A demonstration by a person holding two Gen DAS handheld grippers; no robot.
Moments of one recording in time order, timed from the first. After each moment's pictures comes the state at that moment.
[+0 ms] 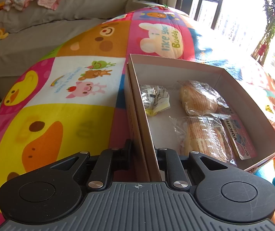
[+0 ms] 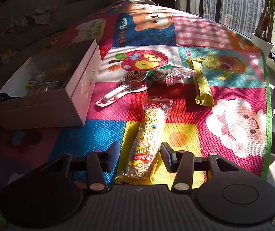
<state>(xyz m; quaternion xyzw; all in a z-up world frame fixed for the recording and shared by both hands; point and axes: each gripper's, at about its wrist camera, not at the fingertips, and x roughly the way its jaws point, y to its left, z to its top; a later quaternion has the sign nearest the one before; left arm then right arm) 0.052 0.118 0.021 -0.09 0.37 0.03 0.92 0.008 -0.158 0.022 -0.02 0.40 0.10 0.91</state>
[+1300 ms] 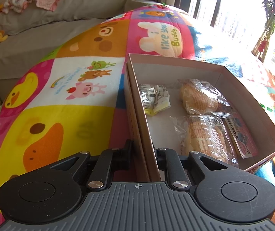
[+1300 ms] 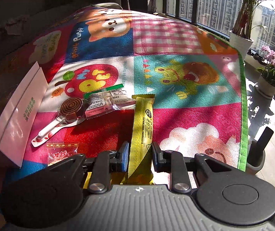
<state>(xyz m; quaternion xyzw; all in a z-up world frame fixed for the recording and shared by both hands) 0.052 0.115 0.022 -0.08 0.38 0.03 0.92 0.049 -0.218 0.016 -0.01 0.40 0.05 0.92</state>
